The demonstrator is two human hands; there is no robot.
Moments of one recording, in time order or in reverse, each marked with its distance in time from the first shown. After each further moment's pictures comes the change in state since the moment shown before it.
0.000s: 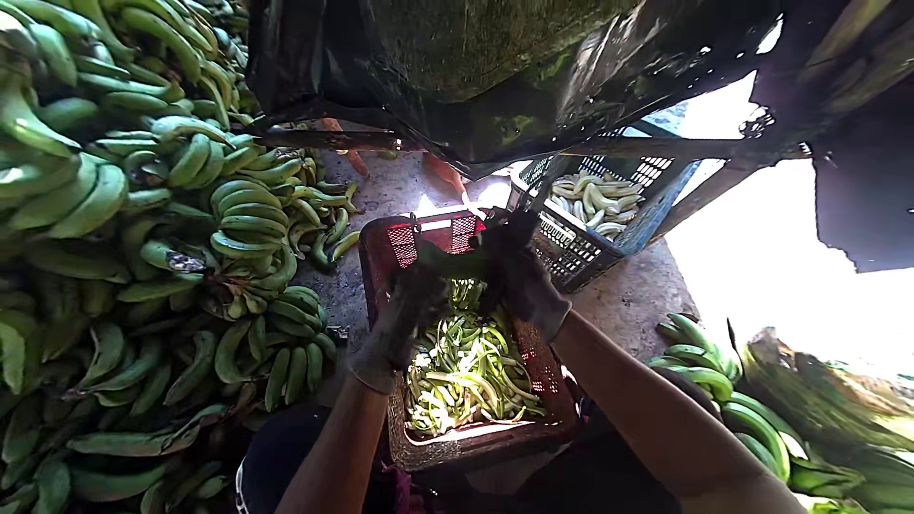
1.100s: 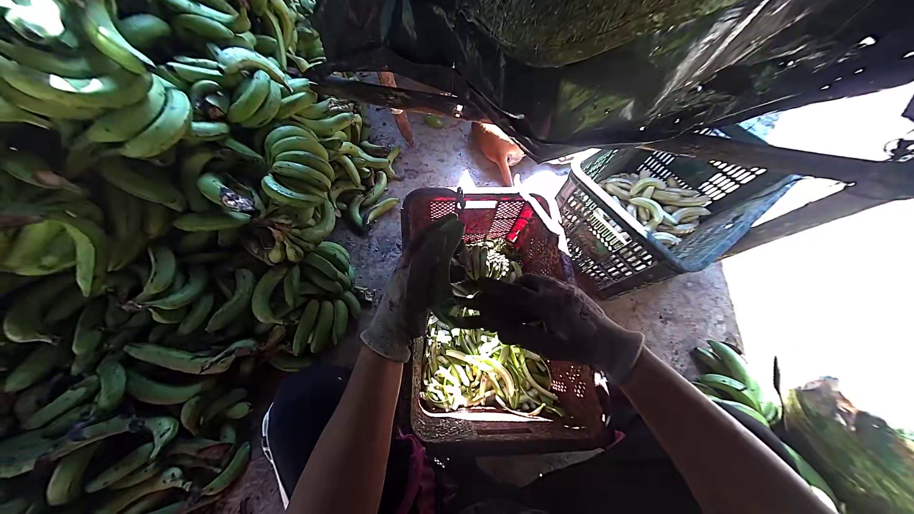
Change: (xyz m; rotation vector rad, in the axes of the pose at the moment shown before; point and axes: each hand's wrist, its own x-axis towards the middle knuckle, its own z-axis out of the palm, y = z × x) left_hand -0.019 0.019 -0.036 0.122 0.117 0.184; right_hand -0.022 0.012 -0.008 -1.093 -0.638 -0.568
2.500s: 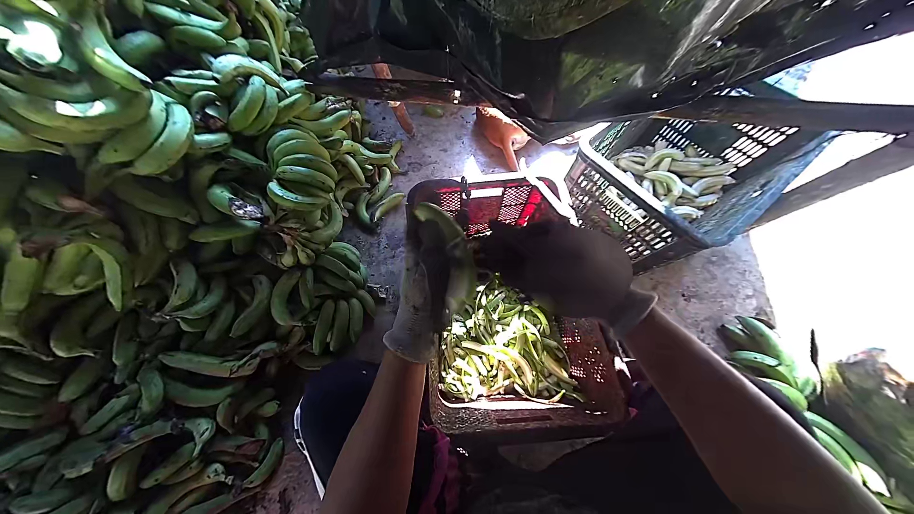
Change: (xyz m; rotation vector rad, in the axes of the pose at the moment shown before) left_hand -0.009 0.002 0.021 -0.011 0.167 0.105; right_hand 0.032 0.010 -0.015 -0.205 0.254 -0.034
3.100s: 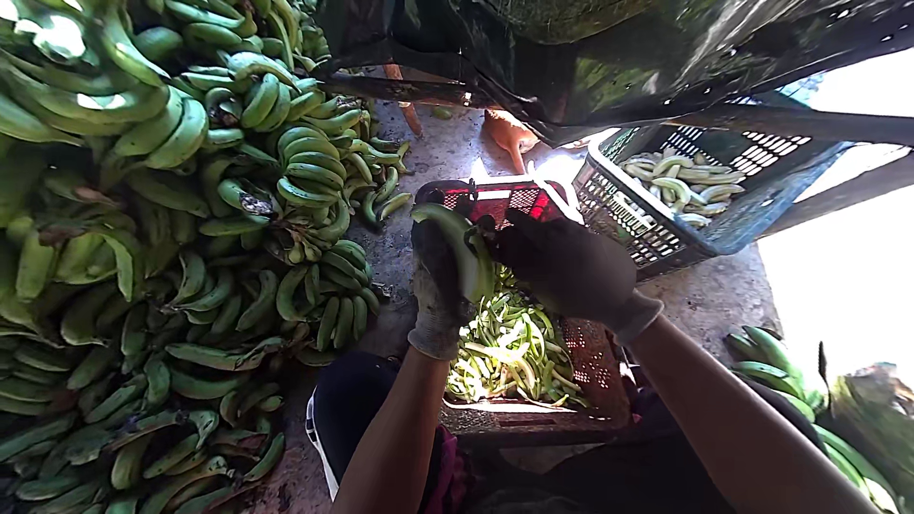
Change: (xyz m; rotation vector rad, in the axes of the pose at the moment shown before) left_hand 0.005 -0.012 0.010 -0.253 -0.006 0.195; right_hand 0.000 -0.010 0.004 0.018 0.081 0.022
